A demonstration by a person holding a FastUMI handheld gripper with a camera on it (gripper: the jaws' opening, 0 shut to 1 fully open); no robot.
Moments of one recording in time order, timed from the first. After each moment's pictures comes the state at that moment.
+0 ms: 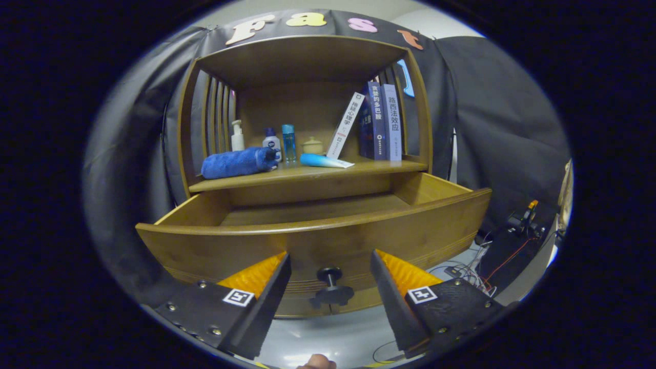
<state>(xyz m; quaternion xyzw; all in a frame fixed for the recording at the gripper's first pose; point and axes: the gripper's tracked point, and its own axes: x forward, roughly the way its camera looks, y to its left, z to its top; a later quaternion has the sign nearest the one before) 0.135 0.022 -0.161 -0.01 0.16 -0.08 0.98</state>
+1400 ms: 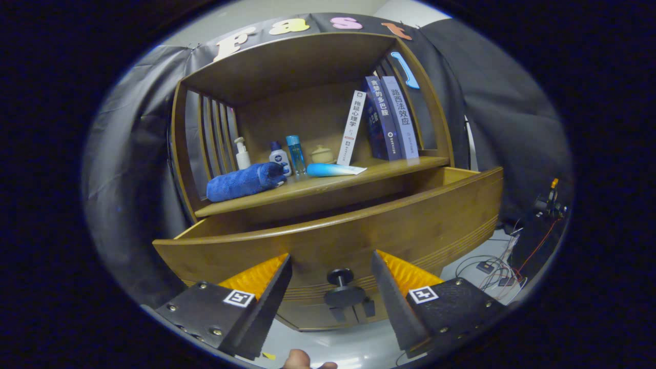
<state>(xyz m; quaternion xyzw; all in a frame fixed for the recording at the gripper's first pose) 0.176 0.027 -0.165 0.06 0.13 -0.03 0.99</state>
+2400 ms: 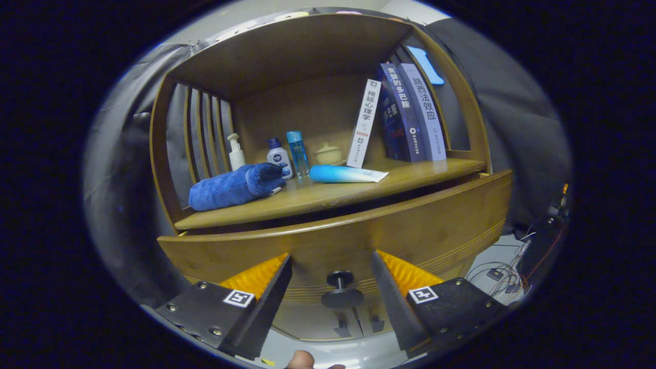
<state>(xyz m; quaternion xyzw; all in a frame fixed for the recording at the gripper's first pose) 0.263 0.037 -0.172 0.05 0.14 -0.02 0.99</state>
